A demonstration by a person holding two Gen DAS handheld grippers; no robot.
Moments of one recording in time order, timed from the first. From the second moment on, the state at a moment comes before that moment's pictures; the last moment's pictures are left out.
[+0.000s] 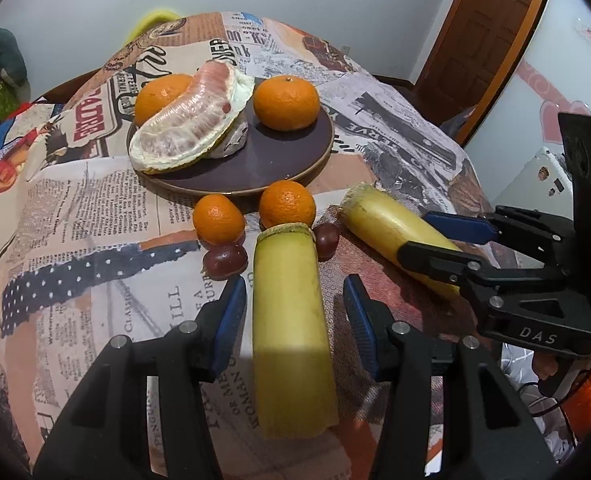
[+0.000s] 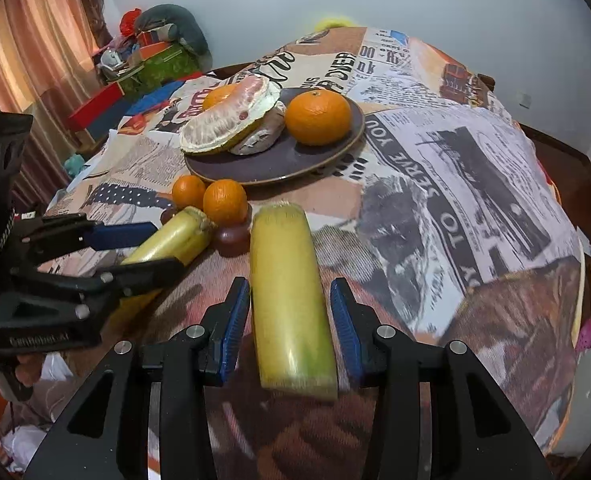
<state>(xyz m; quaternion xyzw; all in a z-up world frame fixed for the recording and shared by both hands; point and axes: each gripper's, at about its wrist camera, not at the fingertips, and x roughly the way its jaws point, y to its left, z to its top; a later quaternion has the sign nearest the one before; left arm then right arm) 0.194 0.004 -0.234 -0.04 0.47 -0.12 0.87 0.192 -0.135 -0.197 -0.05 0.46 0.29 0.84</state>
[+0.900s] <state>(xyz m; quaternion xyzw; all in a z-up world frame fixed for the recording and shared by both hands) 0.180 0.028 -0.175 -0.06 0.40 -0.11 0.91 0.201 -0.145 -0.163 -0.02 0.40 0.29 0.87</state>
